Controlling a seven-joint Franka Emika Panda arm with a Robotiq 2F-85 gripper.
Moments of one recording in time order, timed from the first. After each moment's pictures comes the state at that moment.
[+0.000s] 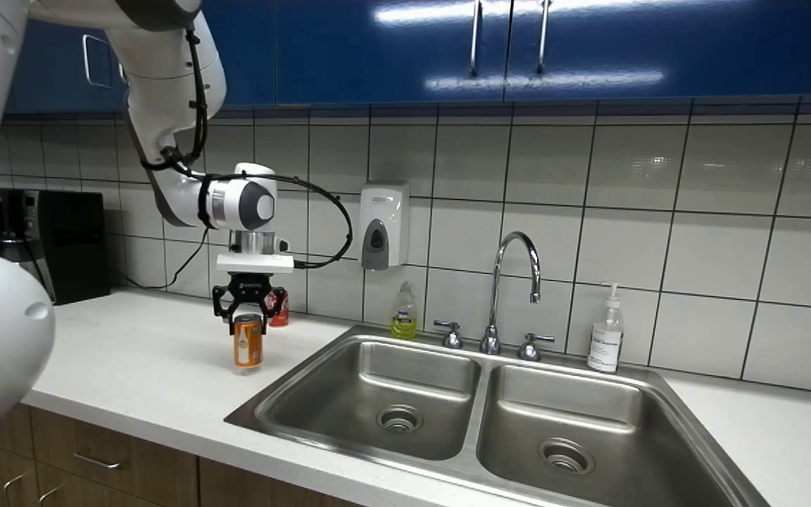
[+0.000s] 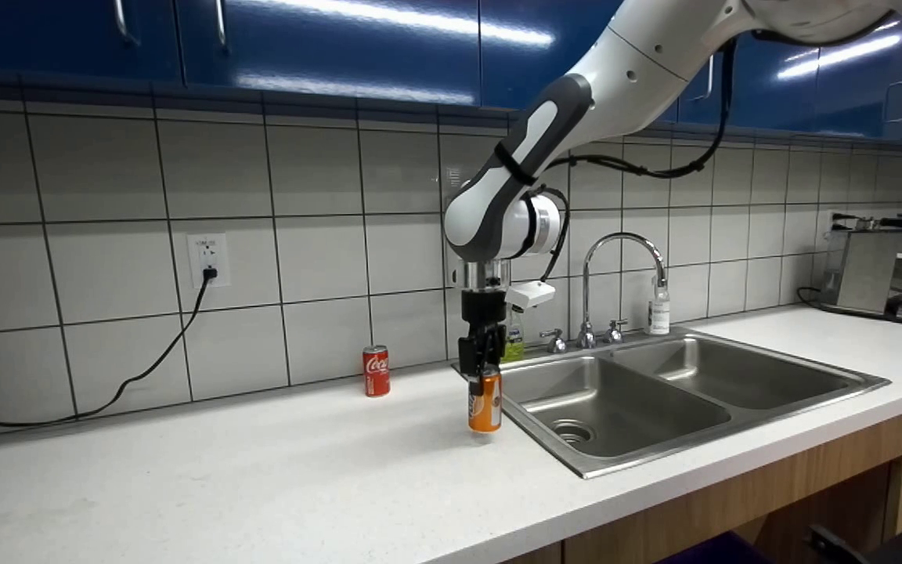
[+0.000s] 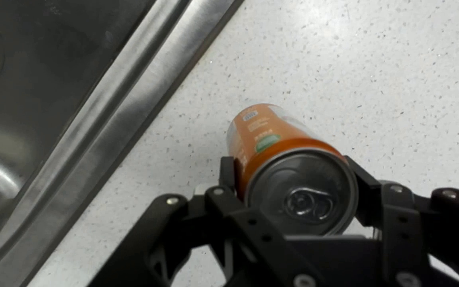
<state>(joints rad) 0.15 0.31 0.13 -2.05 0.00 2.34 -0.47</state>
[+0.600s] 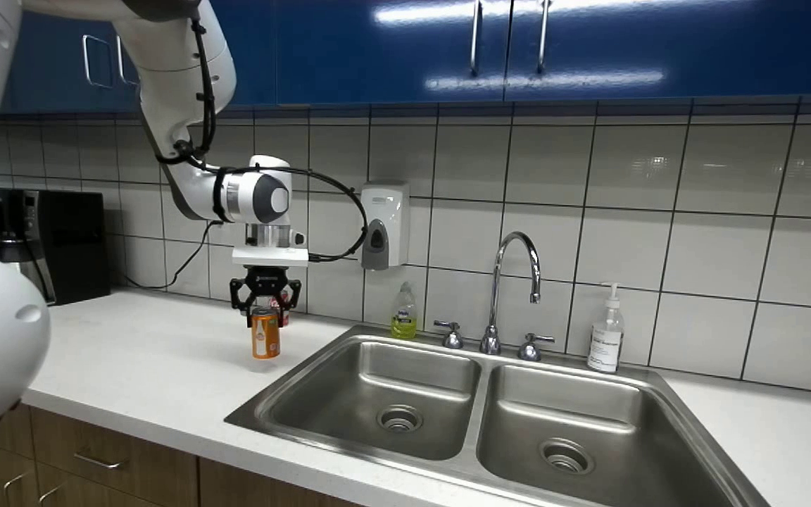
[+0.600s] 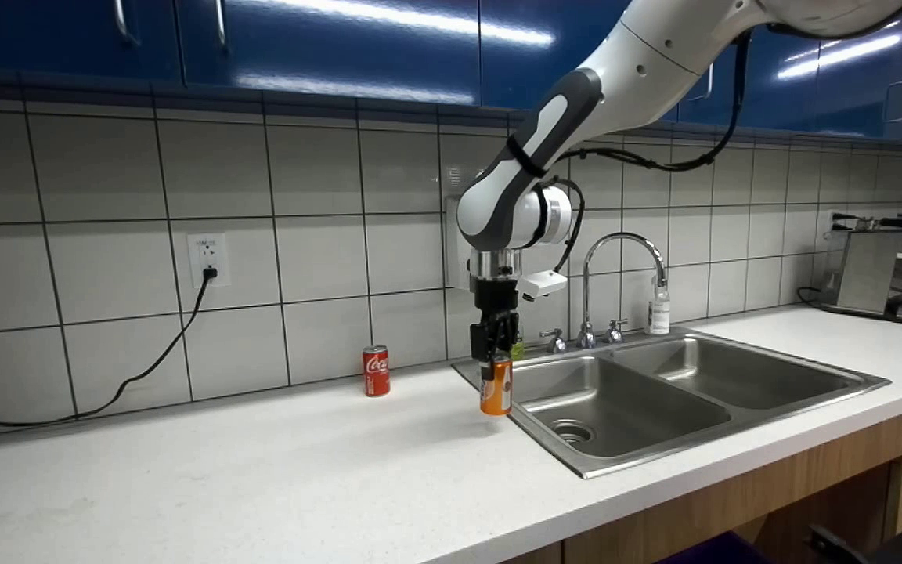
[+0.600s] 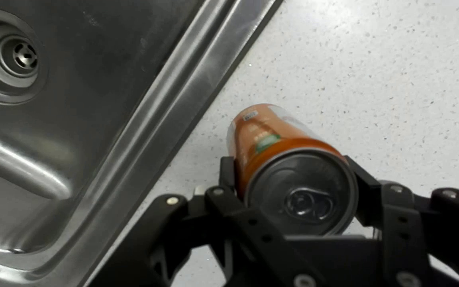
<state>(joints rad) 0.11 0.29 0.12 -2.04 0.00 2.34 -0.46</state>
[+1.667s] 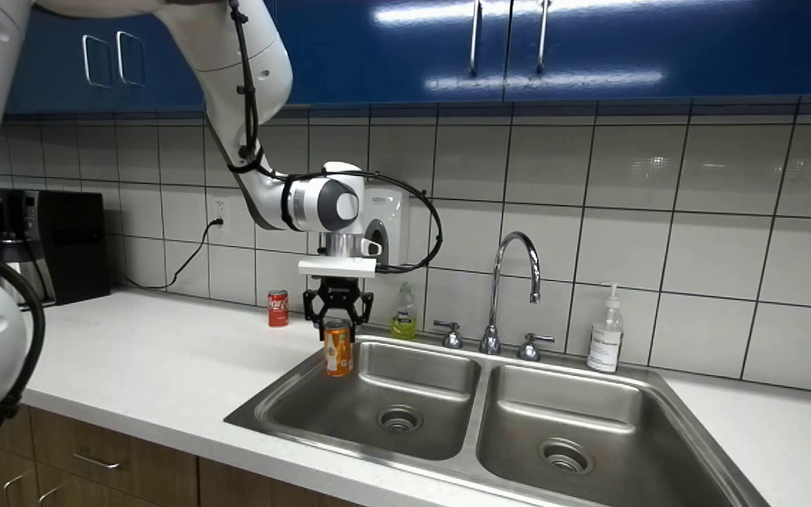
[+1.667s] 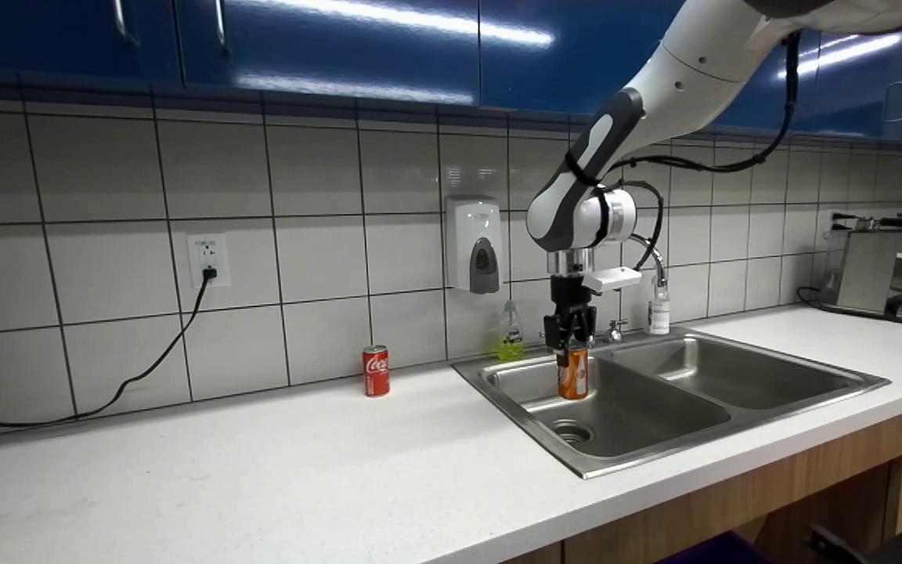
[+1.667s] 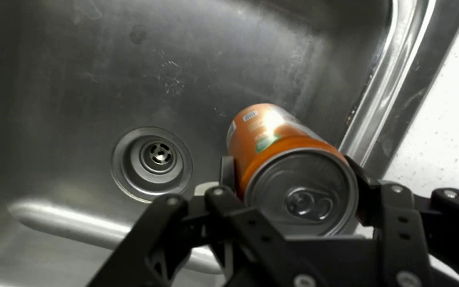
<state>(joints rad) -0.04 0.29 -0.02 -2.06 -0.01 2.34 -0.43</state>
